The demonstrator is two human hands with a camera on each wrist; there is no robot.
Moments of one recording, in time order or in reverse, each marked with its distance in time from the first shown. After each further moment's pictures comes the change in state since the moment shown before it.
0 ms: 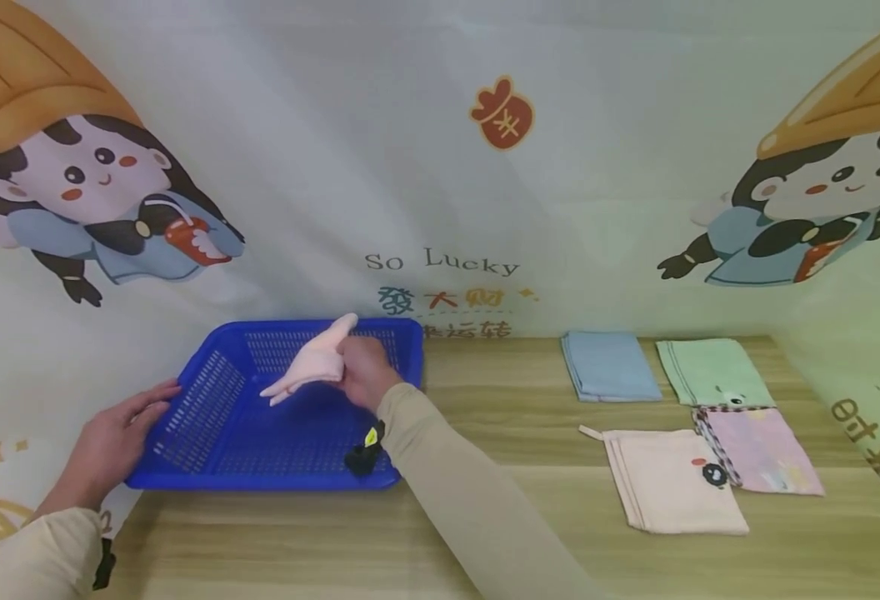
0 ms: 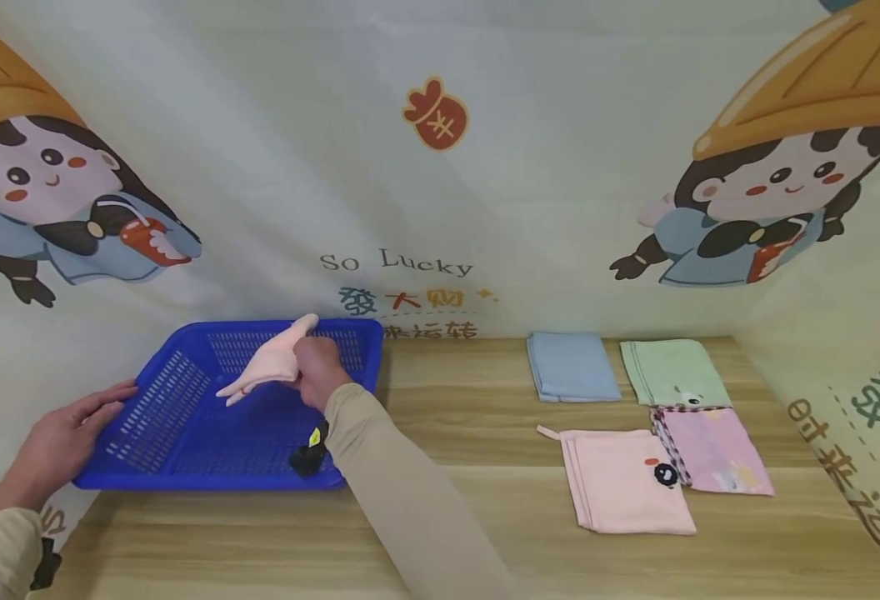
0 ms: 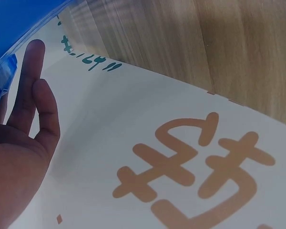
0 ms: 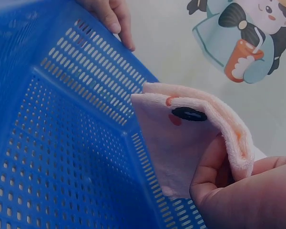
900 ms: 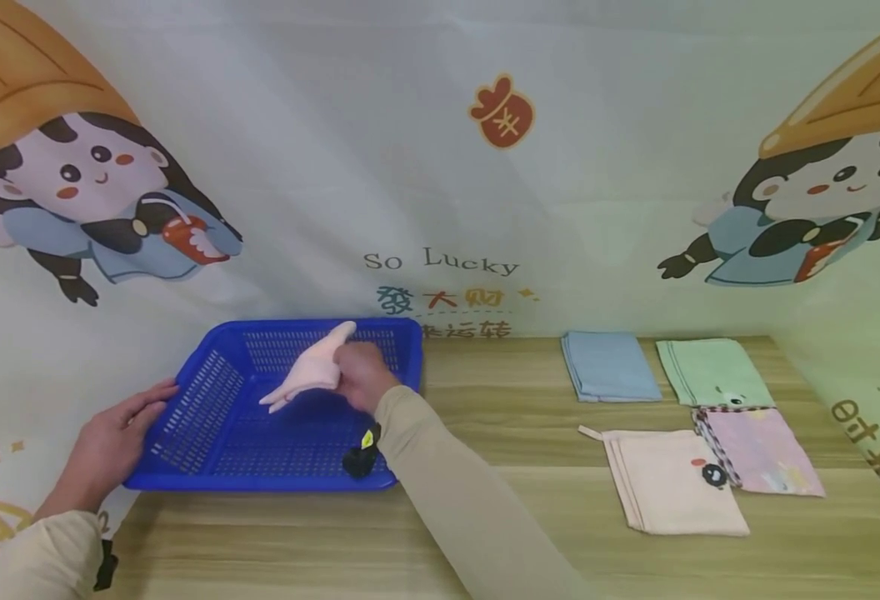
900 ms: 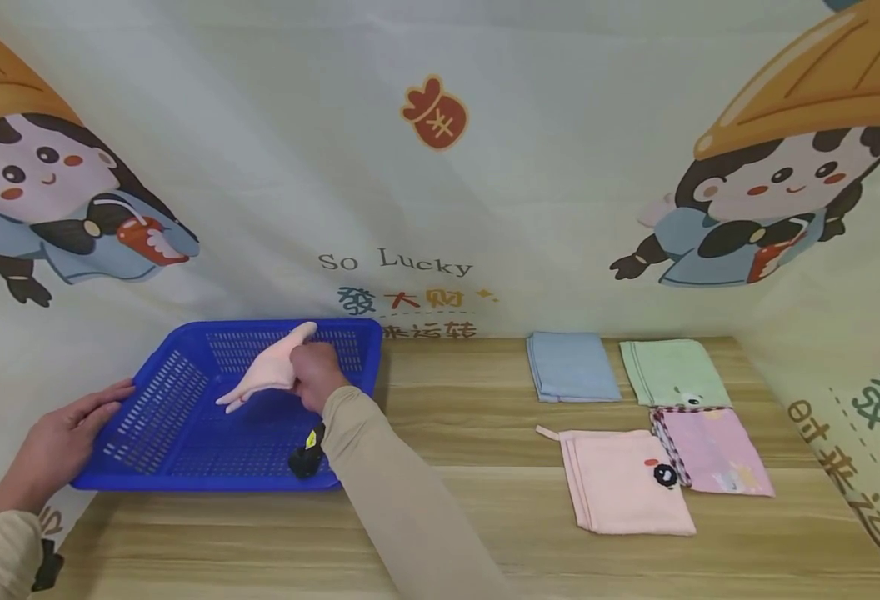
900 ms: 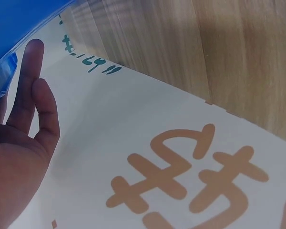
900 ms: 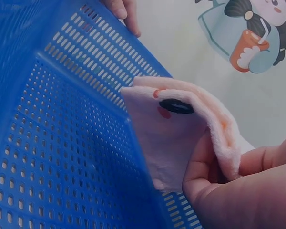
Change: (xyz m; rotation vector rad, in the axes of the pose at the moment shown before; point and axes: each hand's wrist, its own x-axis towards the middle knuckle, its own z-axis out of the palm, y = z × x) left_hand 0.000 0.000 0.005 -0.031 0.020 -0.009; right_hand 0.006 0.008 -0.004 -0.100 0.015 -0.002
